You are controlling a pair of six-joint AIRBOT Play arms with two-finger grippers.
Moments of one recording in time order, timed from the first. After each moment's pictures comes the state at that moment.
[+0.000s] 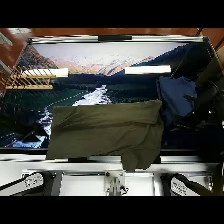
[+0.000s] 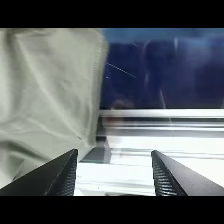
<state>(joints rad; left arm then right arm) 0.52 -1.27 0.82 1.16 -1.57 -1.23 -0.25 -1.24 1.01 1.74 -1.57 -1.68</state>
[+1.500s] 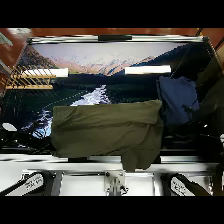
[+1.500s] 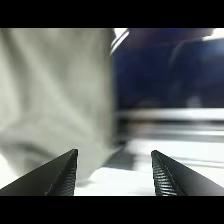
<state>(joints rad) 0.46 -1.18 0.50 1.17 -1.28 -1.15 -0.30 -1.17 0.75 1.93 -1.46 -1.74</state>
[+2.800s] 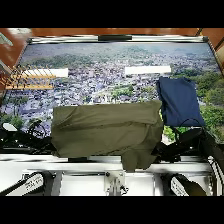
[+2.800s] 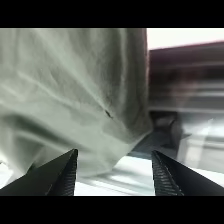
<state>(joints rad) 0.46 -1.18 0.50 1.17 -1.28 -1.16 -0.28 -1.04 0.38 2.03 -1.34 -1.71</state>
